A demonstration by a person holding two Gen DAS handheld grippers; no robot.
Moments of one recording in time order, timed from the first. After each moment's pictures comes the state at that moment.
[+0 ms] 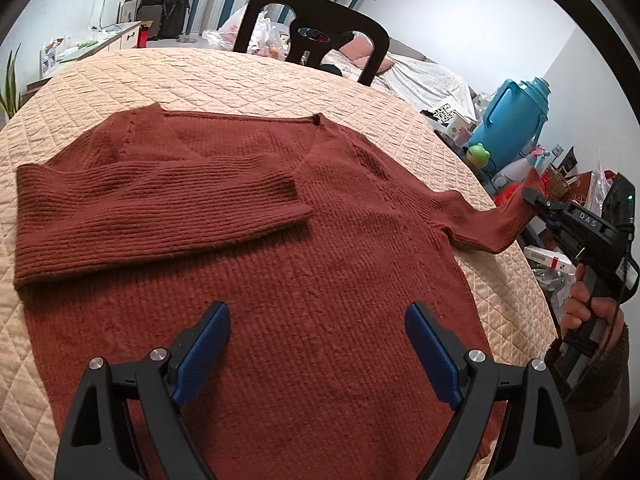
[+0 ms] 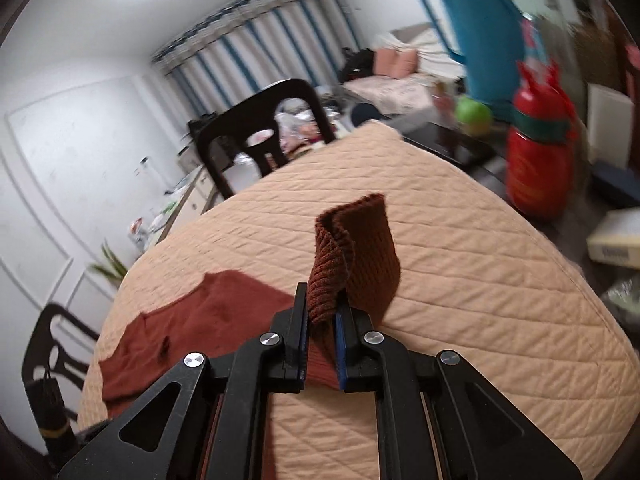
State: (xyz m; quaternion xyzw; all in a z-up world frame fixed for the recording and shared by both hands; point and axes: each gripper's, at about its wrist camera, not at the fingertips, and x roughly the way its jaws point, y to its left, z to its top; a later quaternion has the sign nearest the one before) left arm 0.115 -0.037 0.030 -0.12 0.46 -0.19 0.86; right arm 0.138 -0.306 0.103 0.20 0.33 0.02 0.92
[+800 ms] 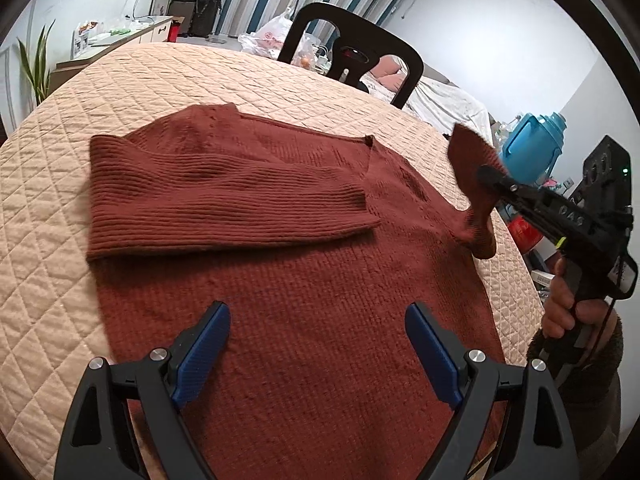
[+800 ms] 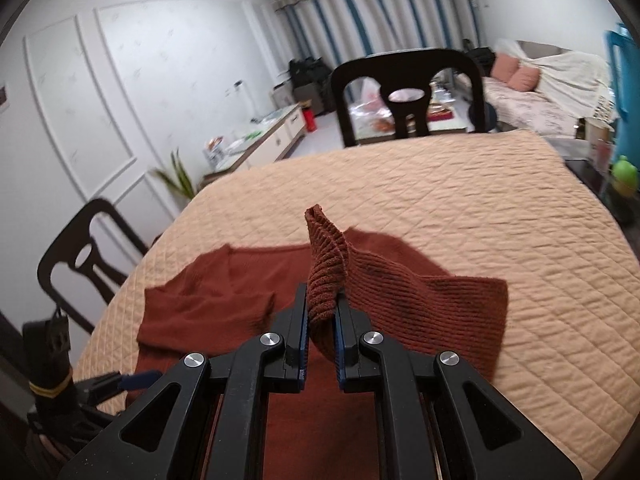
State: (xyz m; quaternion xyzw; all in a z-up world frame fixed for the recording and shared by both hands) left arm 0.102 0.020 0.029 -0.16 0.45 -0.16 0.86; right arm 0.178 -0.164 0.095 0.08 0.37 0.18 0.91
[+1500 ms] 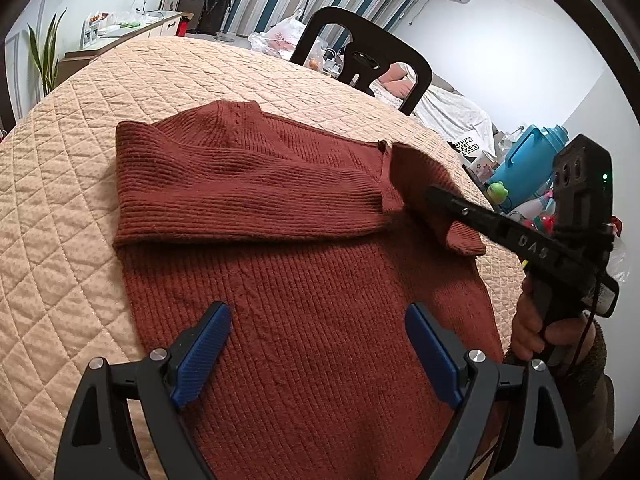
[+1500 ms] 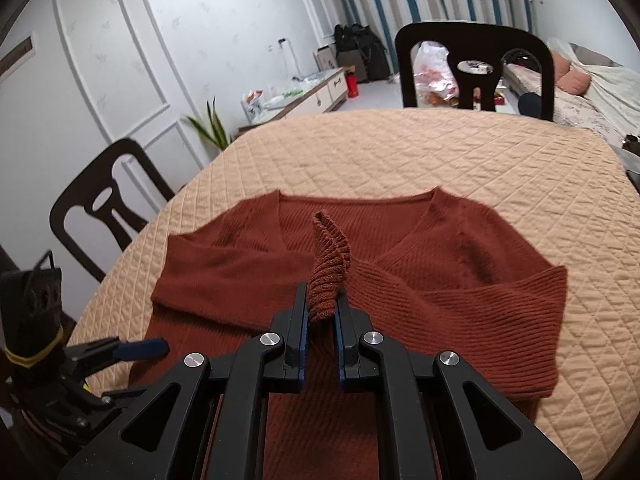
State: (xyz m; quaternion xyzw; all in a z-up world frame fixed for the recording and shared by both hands) left arm 0.097 0.034 0.024 -0.18 0.45 -0.15 0.86; right arm 0.183 -0.106 0.068 0.04 0.41 0.25 0.87
